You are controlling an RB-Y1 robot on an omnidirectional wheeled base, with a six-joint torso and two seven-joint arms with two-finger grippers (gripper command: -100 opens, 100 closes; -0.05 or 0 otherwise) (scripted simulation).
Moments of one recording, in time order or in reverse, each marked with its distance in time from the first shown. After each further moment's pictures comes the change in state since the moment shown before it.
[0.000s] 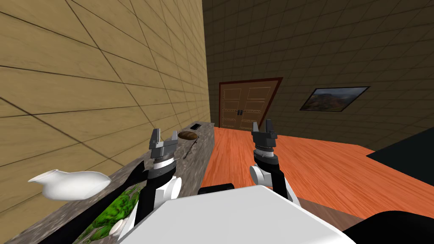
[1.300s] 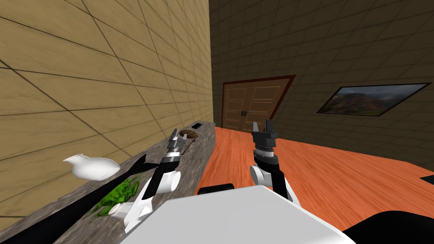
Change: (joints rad) left arm -0.144 0.156 0.044 0.145 0.074 0.322 0.116; right arm 0.000 0.000 0.000 0.000 0.000 0.000 0.000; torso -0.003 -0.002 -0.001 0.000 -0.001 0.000
